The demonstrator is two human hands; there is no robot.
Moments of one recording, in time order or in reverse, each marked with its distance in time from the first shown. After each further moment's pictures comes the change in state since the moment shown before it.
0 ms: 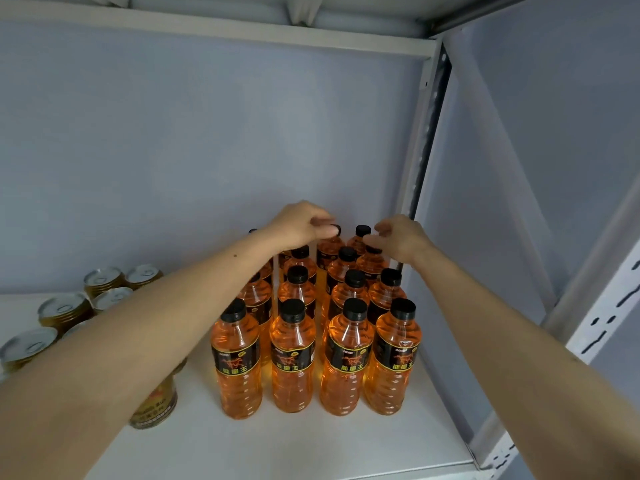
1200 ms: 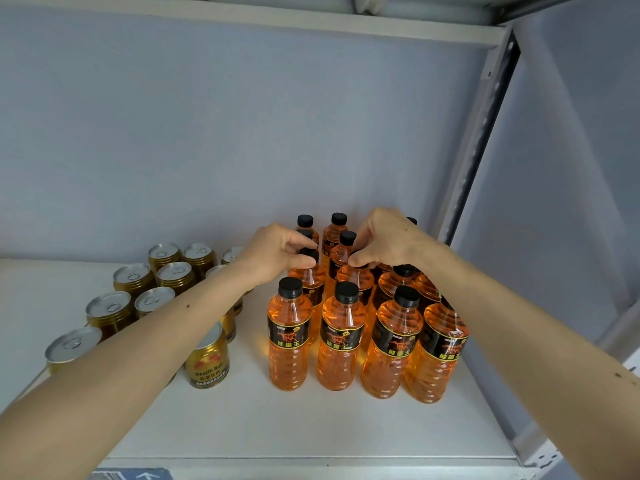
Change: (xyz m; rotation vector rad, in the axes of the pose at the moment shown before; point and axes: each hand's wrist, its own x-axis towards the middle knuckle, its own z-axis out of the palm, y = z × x) left_hand -0.123 -0.050 -0.022 -0.107 0.163 -0.157; right_hand -0.037 -0.095 0.035 -0.150 -0.211 -0.351
